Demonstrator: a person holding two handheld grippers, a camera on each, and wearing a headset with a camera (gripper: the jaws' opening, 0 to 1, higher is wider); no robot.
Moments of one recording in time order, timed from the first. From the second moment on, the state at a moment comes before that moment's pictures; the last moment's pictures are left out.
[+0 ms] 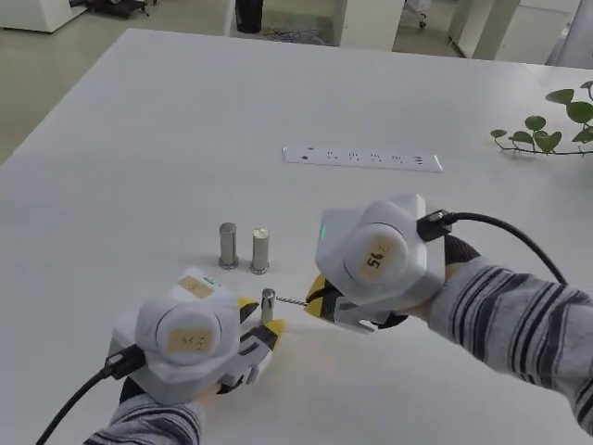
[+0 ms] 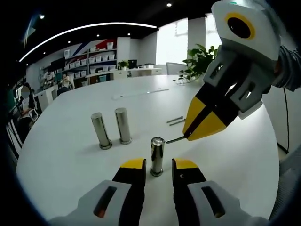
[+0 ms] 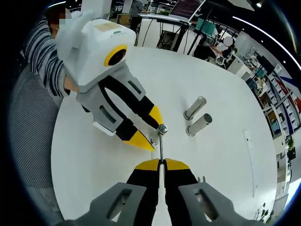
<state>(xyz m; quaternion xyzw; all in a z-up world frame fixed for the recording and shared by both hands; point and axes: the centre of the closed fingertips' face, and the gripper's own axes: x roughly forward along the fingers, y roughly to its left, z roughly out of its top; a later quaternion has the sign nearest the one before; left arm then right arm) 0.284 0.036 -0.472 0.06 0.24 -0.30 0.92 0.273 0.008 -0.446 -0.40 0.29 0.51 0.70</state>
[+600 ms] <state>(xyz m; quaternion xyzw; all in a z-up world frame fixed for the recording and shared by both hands) 0.291 0.036 -0.474 0.07 0.23 -0.29 0.92 0.277 0.014 -0.445 -0.40 0.30 0.51 0.70</state>
